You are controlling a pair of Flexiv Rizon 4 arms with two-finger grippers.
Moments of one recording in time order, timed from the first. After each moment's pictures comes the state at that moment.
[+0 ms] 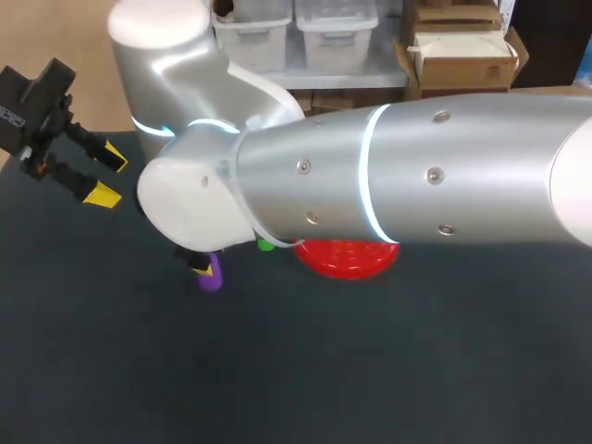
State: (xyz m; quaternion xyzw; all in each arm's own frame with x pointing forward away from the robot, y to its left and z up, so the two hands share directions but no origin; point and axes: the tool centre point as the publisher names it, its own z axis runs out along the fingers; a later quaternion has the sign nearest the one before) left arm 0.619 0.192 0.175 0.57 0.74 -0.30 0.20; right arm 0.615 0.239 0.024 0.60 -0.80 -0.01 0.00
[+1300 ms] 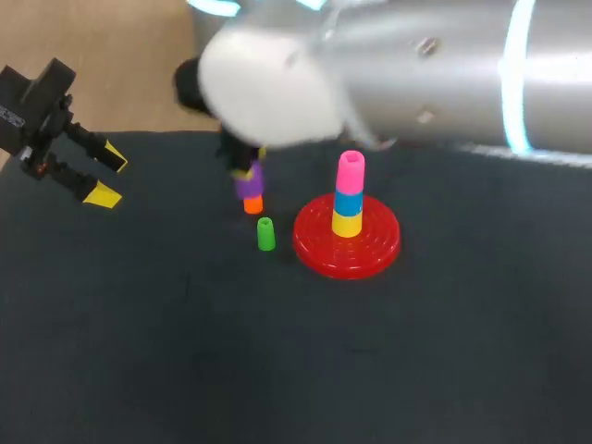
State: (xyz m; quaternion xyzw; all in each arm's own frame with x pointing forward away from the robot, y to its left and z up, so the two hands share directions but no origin) left arm 0.619 0.192 0.175 0.57 0.74 -0.30 0.20; right arm 0.670 0.153 0.177 0.55 -0.83 0.01 -0.06
